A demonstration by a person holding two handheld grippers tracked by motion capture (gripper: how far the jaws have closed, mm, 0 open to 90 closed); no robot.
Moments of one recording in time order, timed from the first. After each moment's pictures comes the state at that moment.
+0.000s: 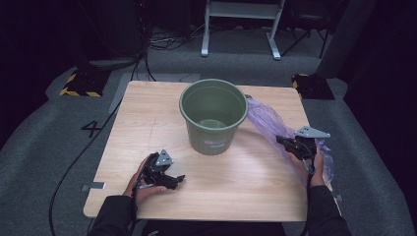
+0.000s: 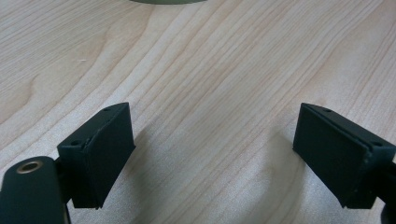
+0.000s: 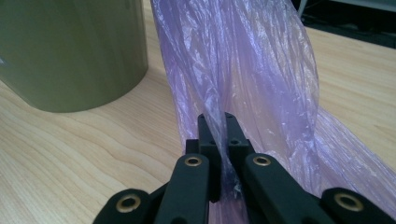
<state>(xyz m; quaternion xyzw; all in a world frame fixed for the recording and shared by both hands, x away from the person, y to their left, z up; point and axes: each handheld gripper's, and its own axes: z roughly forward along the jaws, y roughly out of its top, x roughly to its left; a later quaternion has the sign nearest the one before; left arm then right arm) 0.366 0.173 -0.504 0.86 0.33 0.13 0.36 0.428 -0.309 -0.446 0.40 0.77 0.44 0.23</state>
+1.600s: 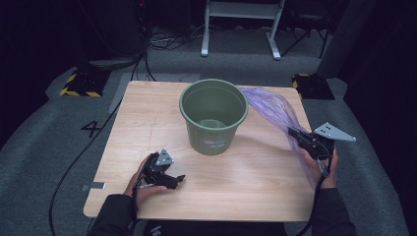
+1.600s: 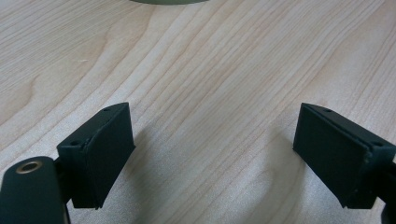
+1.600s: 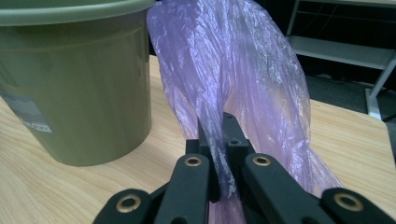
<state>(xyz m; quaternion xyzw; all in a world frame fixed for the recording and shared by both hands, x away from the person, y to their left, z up) 0.367 0.173 -0.504 0.86 0.33 0.13 0.36 0.399 -0.326 -0.398 0.38 0.72 0.51 0.29</state>
